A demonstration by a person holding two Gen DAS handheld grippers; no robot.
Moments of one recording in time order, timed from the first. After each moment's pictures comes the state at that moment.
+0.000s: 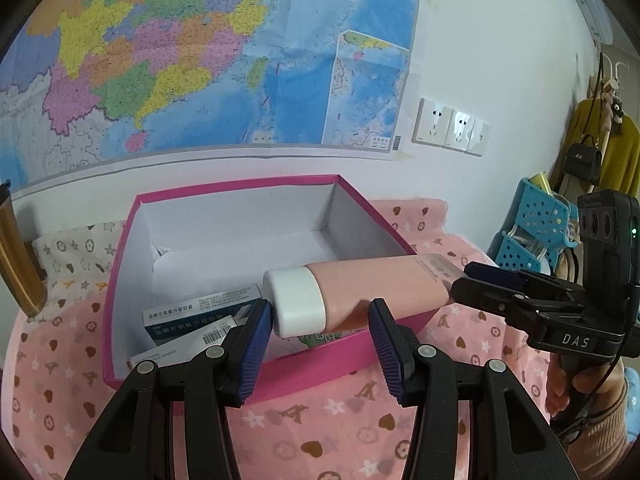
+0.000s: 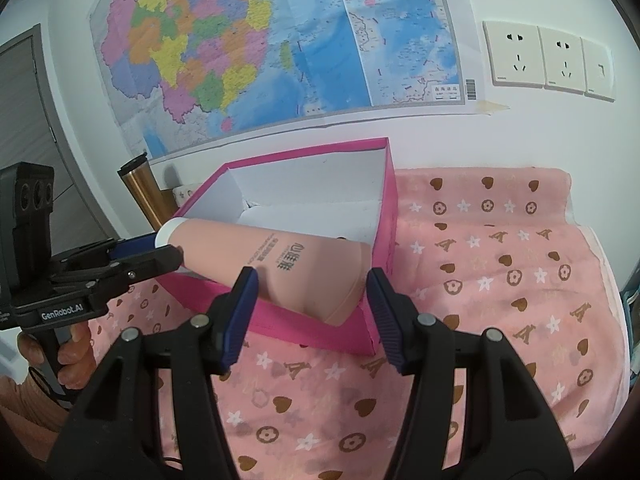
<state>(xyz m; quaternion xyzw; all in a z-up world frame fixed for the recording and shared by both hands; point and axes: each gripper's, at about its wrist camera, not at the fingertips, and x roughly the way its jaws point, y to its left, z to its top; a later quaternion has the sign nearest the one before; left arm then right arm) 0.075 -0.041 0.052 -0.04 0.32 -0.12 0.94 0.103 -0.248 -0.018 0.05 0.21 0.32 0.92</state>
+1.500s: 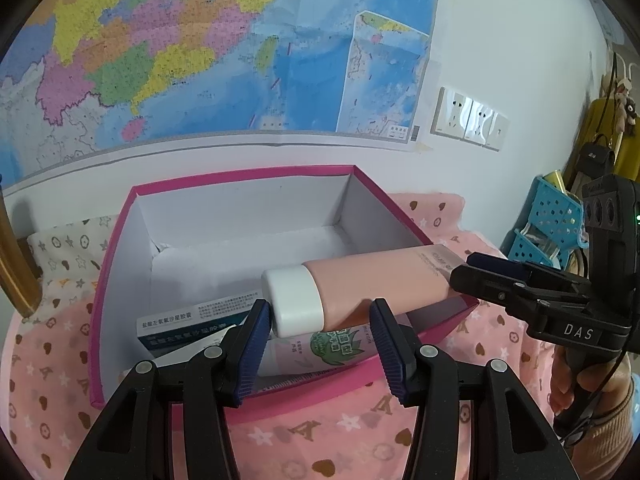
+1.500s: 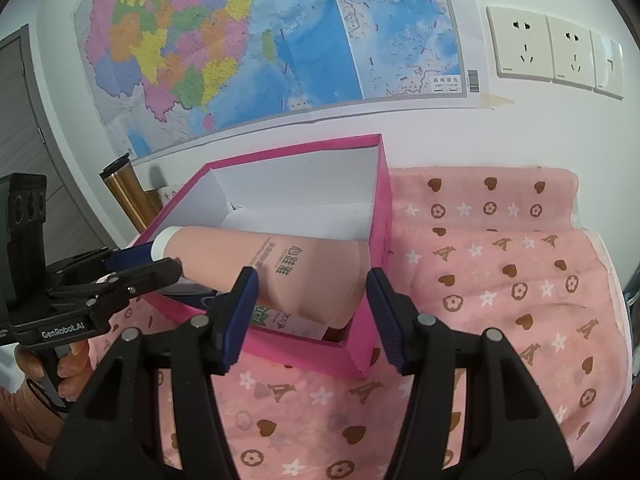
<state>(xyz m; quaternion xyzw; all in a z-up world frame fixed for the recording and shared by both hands) 0.106 -0.038 0.038 -0.05 0.34 -0.11 0.93 0.137 -0.238 -0.018 0.05 0.23 0.31 0.92</state>
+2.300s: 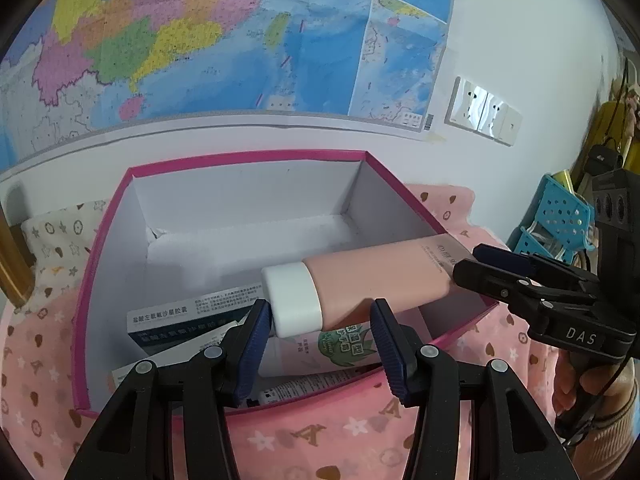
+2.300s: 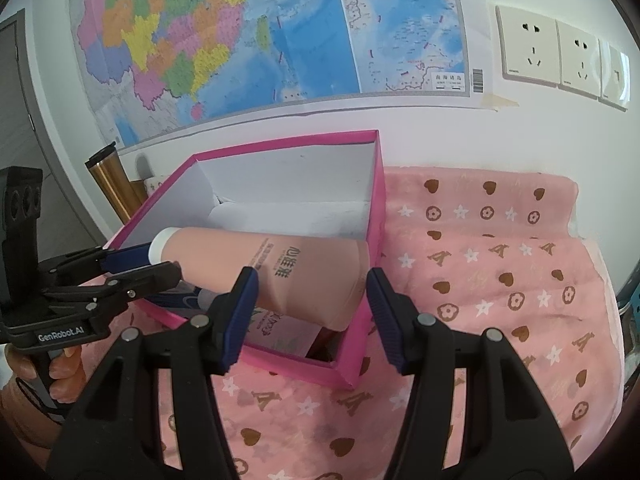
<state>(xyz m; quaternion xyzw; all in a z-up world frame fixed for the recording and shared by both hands) 0.122 -0.034 0.025 -0.06 0.36 -0.10 0.93 0.149 -0.227 -0.020 0.03 0.23 0.29 0.93</state>
